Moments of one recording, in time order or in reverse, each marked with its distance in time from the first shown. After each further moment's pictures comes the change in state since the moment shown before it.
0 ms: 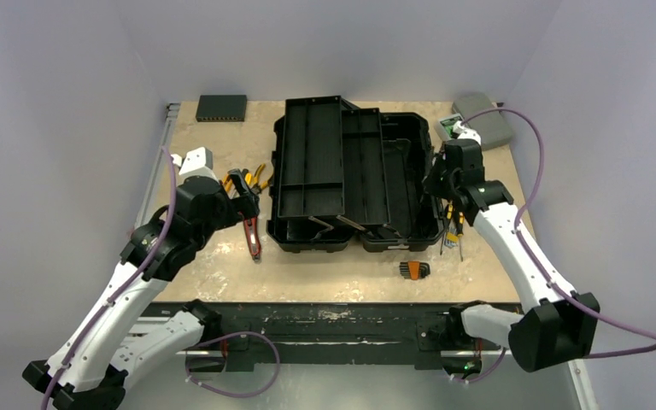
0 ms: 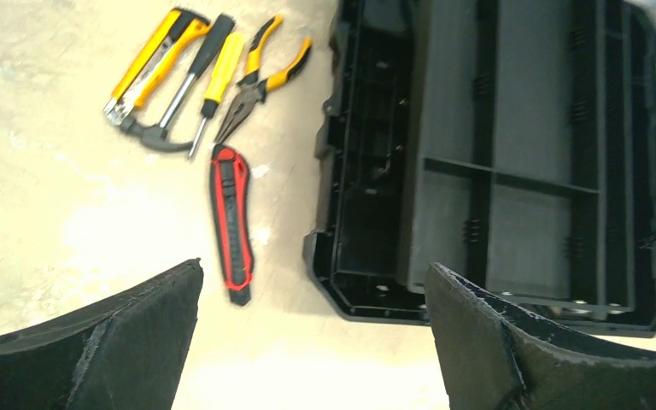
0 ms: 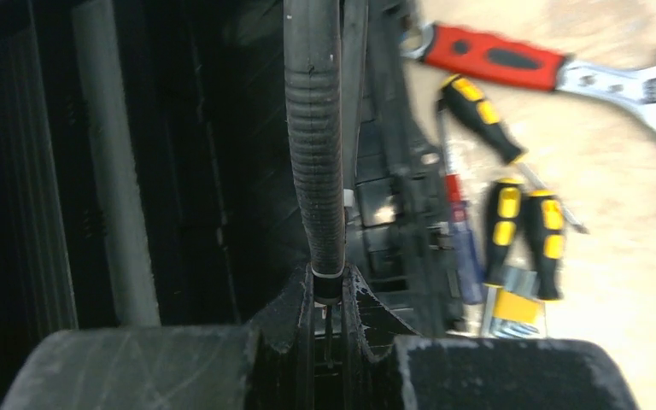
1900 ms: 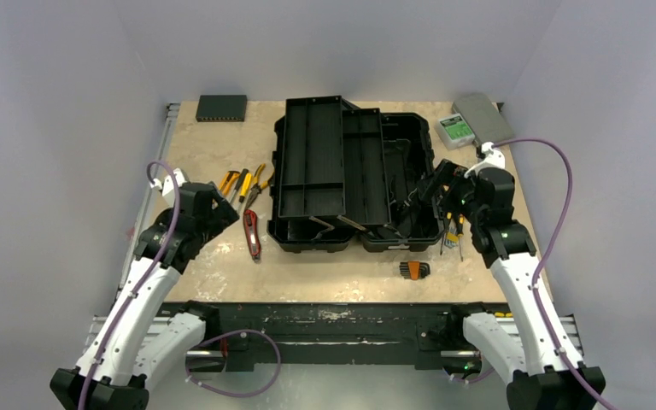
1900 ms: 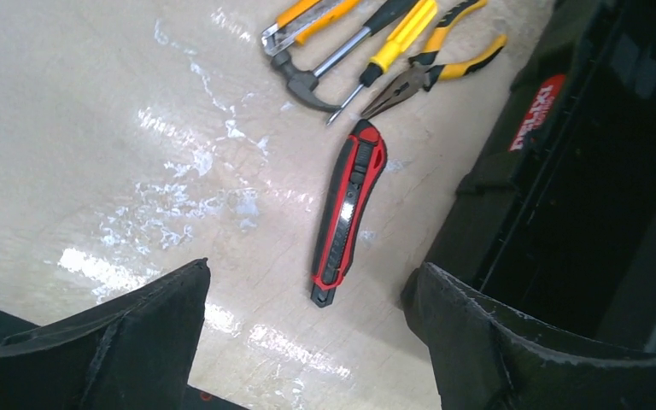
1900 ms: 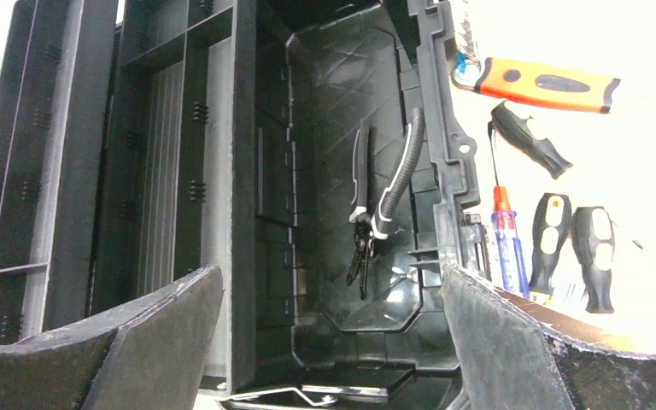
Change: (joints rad) left arm 0.238 0.013 -0.192 -0.047 -0.037 -0.142; right arm -0.139 -0.292 -0.234 0.182 -0.316 0.038
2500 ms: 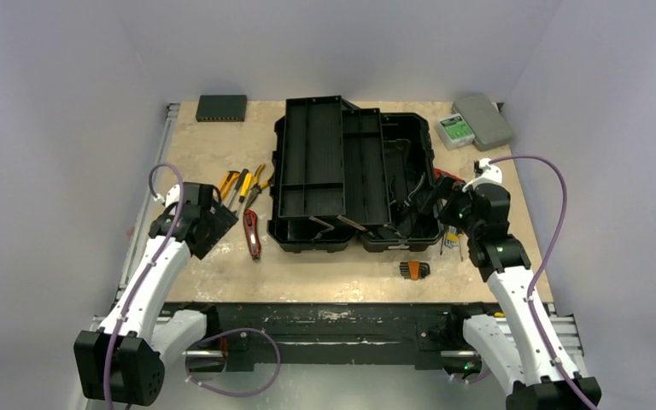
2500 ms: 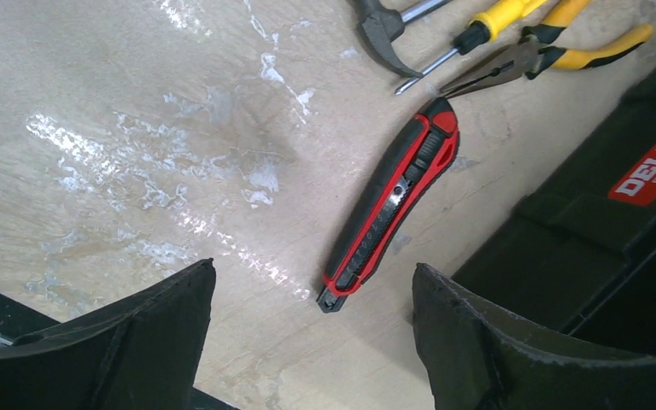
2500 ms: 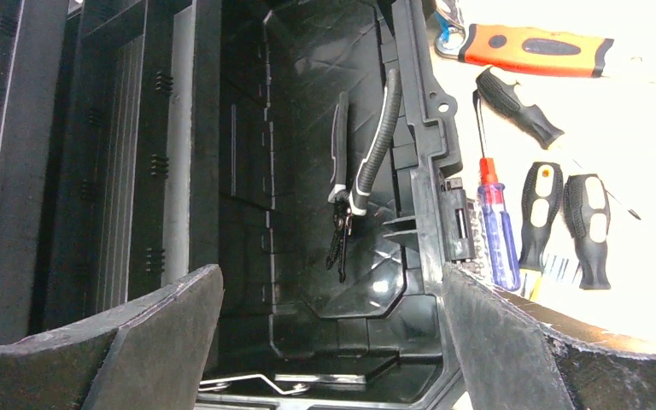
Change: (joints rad) left arm 0.201 0.164 -0.118 0.069 0.190 -0.136; right arm 0.000 -0.099 -0.141 0.039 0.025 0.004
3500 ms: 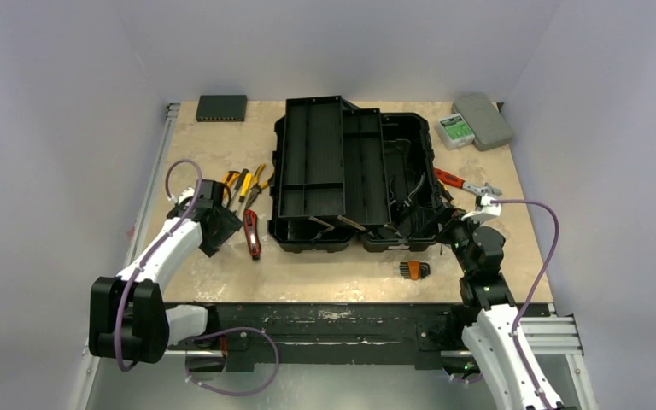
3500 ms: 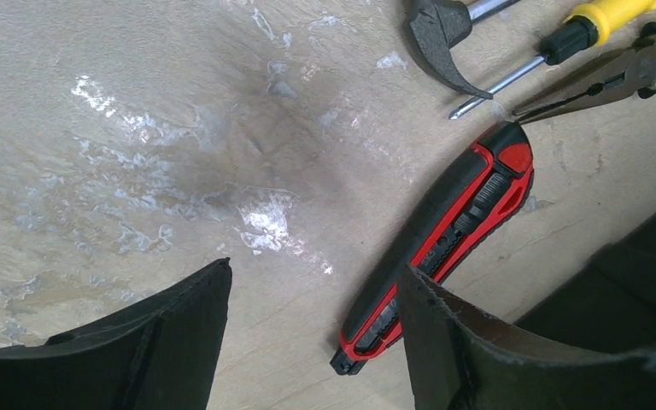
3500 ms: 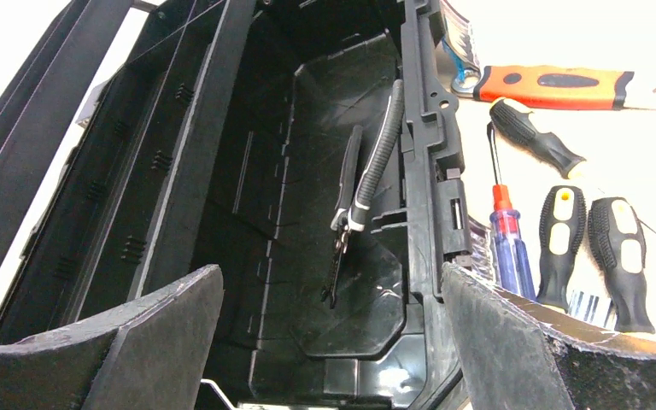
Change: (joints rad) left arm 0.006 0.227 -0.066 0.156 -0.006 0.005; right arm 0.000 -0.301 -0.448 0.416 -0.005 0.026
